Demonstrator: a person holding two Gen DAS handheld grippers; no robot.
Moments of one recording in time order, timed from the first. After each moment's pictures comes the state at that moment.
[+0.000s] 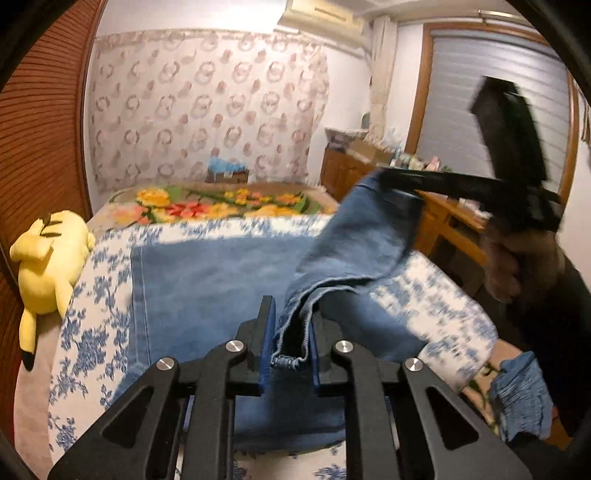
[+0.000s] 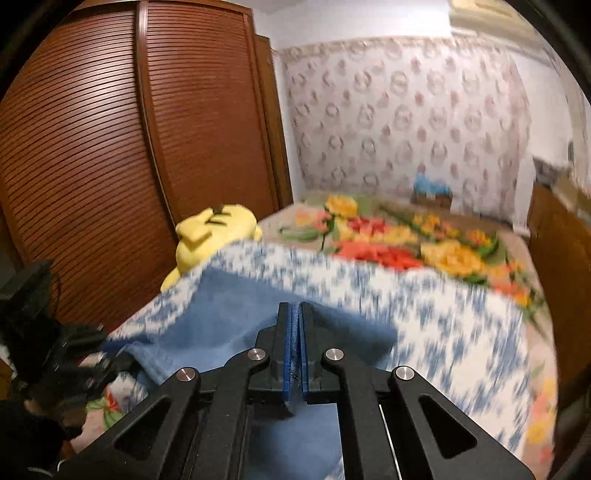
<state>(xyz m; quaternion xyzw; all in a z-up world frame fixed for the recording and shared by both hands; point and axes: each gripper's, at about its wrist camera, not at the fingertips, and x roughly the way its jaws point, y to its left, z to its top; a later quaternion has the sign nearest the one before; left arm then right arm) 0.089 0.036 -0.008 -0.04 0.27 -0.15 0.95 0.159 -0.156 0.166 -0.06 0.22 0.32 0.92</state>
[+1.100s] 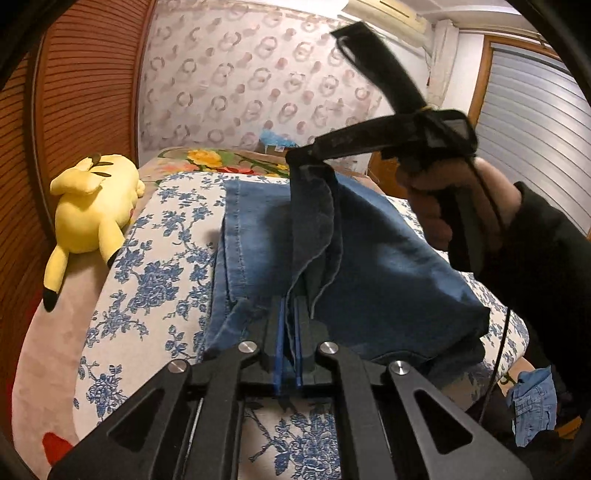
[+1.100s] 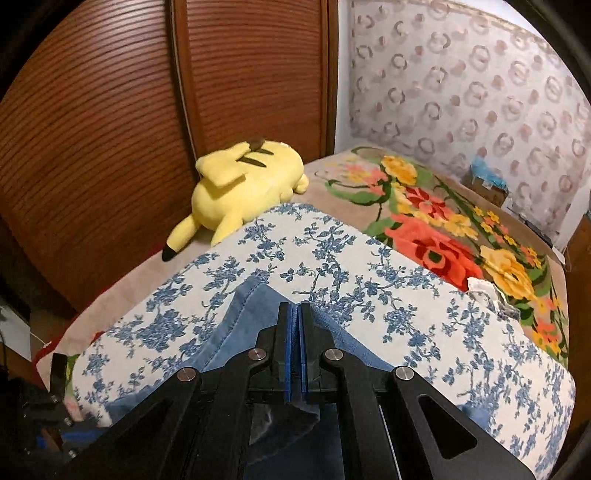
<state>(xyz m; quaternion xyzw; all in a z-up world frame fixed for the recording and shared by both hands) 0.078 0.119 -0.066 -0.10 0.33 -0.06 0.94 0.287 0.035 0.124 -0.17 0.33 0.35 0.86</state>
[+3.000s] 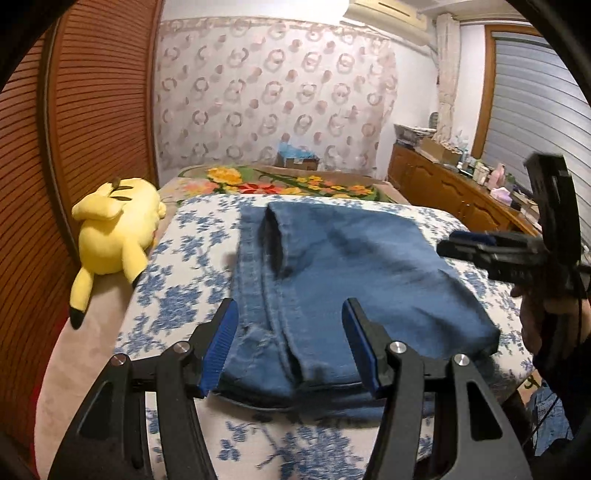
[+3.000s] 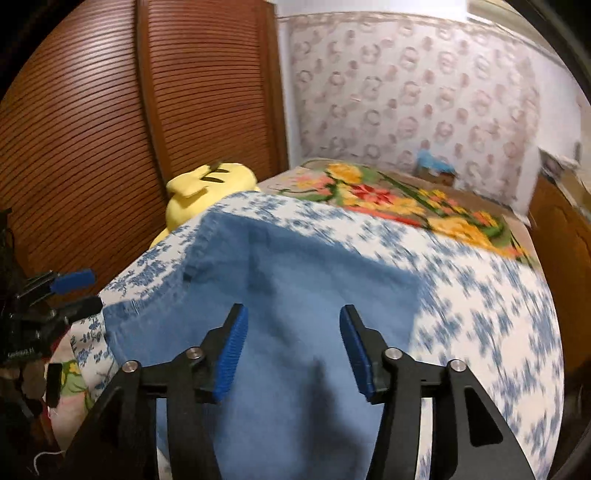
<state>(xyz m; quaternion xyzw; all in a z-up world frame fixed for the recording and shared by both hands) 0.081 0.100 -0.049 -0.05 0.31 -0.02 0.95 0.173 -0.124 0.077 -0.07 0.29 0.29 0.91</state>
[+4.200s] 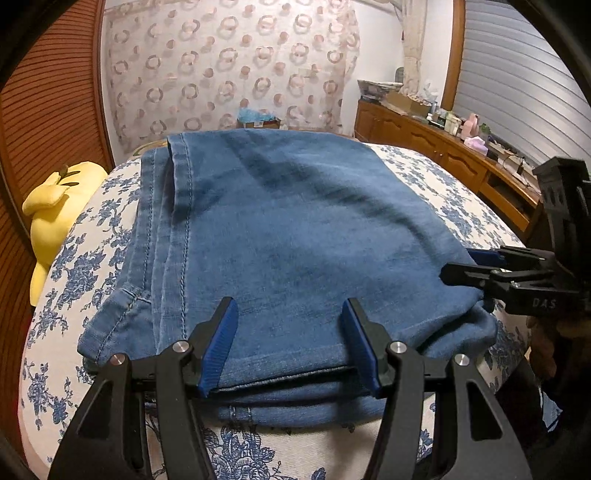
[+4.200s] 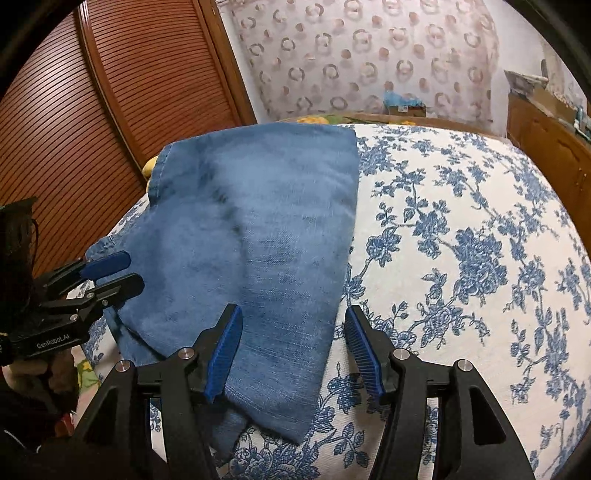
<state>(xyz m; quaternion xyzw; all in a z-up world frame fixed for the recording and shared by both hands) 0.105 0.035 -0.103 -0.02 0.37 -0.08 0.93 0.146 -0.170 0.019 0.00 0.37 0.26 0.89</state>
